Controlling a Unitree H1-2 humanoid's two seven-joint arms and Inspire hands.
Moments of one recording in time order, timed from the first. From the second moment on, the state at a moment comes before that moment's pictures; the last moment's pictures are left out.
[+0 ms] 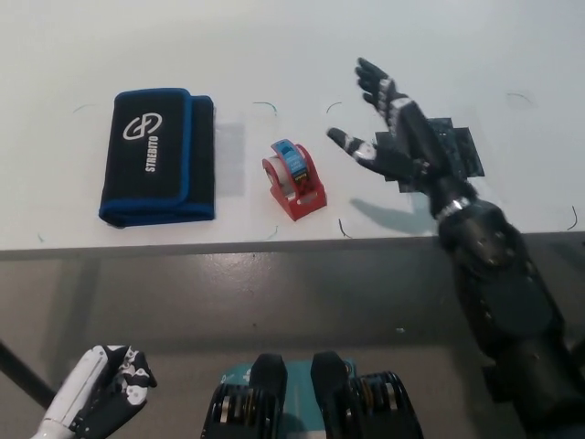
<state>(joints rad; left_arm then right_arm) 0.10 0.35 -0.03 -0.17 0.16 0.01 -0.18 -0.74 -0.09 0.05 0.66 0.00 -0.37 0.19</state>
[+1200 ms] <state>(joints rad) 0.14 0.36 -0.03 -0.16 0.16 0.02 -0.19 0.01 -0.33 0.09 -0.03 -0.07 -0.20 0.25</state>
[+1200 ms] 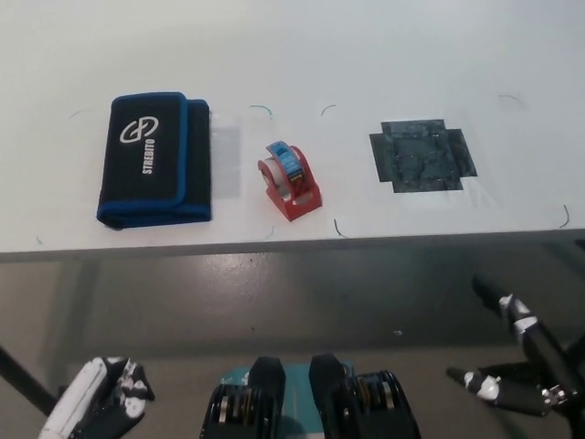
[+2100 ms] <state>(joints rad) 0.13 0.36 -0.04 -0.16 0.17 0.02 -0.19 -0.02 -0.36 0.09 0.02 -0.19 -0.20 0.25</state>
